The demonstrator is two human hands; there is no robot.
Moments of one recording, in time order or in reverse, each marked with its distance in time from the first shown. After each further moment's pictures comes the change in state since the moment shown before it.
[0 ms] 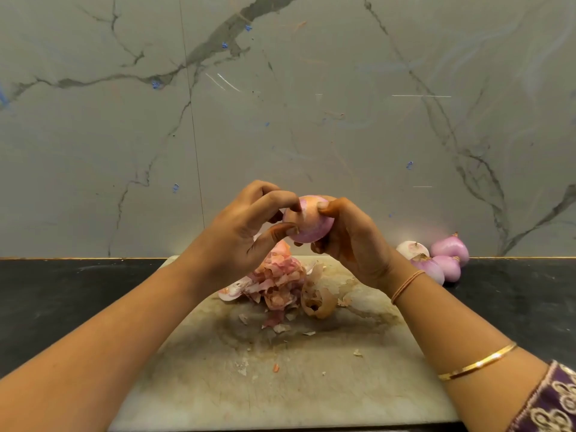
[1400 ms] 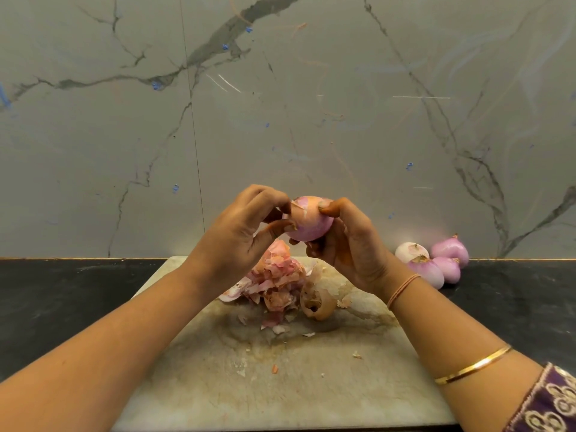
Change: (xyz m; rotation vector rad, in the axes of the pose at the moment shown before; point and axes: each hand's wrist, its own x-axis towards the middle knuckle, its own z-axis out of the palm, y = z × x) left_hand -0.002 0.000 0.009 -0.016 0.092 -0.030; right_hand 0.000 0.006 0.001 0.140 -0.014 0.025
